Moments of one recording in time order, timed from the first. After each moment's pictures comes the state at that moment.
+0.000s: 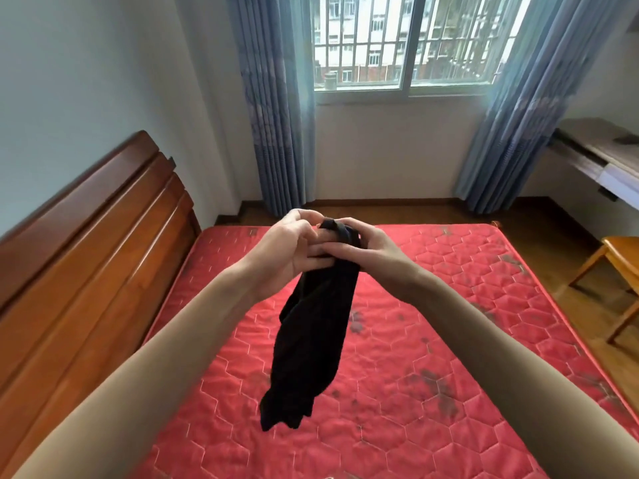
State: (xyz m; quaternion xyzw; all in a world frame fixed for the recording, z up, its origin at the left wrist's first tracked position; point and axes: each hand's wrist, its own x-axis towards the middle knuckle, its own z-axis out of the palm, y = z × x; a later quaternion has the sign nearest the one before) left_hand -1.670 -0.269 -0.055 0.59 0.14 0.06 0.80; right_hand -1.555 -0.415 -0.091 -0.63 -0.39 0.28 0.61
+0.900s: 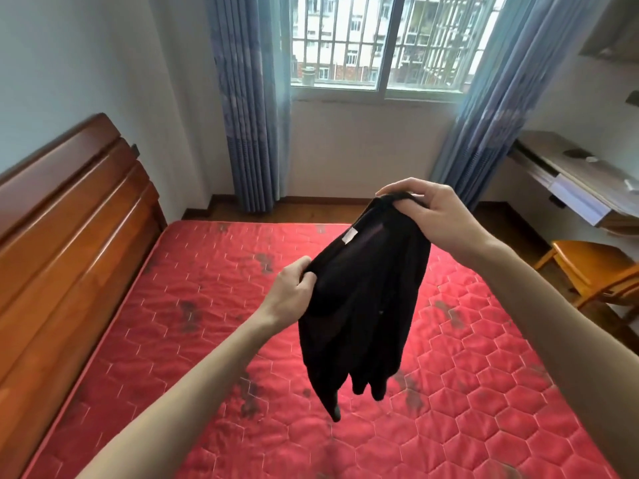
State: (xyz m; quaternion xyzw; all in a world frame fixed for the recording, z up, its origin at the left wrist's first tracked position) left_hand -1.644 -0.289 -0.165 0.81 0.14 0.15 0.55; right_hand -1.488 -0.486 -0.038 -0.76 -0.37 0.09 0.52
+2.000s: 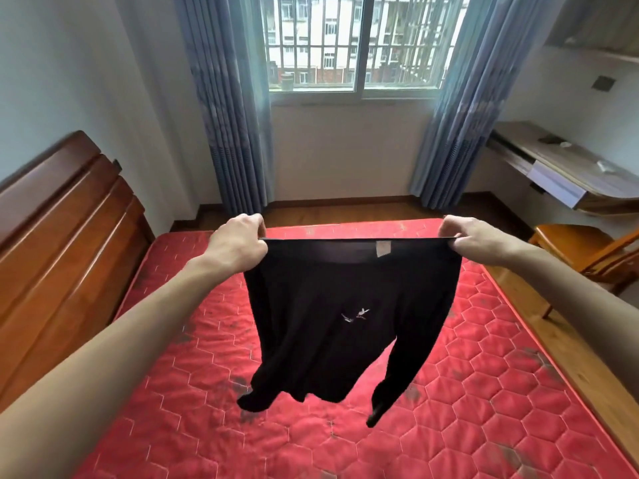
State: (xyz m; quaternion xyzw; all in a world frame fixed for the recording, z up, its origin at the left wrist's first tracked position) left_hand -1.620 -0.227 -0.091 0.95 0.24 0.07 0.17; right_hand -1.413 -0.602 -0.084 -0.93 -0.27 0.13 0.20
